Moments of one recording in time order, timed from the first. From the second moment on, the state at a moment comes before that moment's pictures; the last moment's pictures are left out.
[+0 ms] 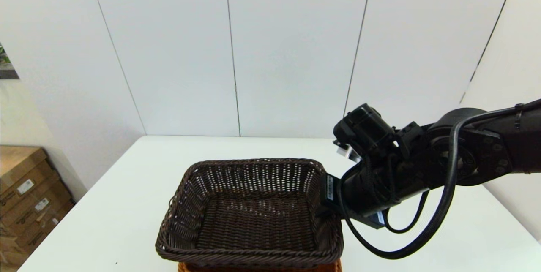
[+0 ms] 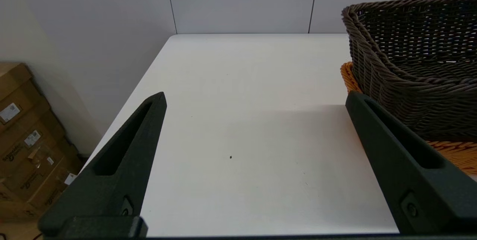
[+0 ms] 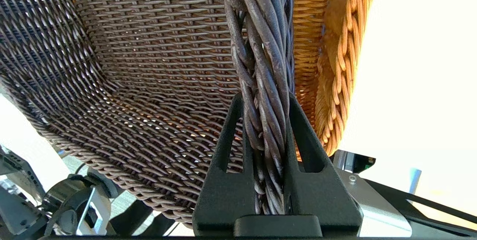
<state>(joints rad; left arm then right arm) 0.01 0.00 0.00 0.00 0.00 -0.01 0.64 1.85 -1.19 0.41 0.22 0.85</state>
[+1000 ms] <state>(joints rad) 0.01 0.00 0.00 0.00 0.00 -0.01 0.64 1.85 -1.15 0.41 0.18 0.85</state>
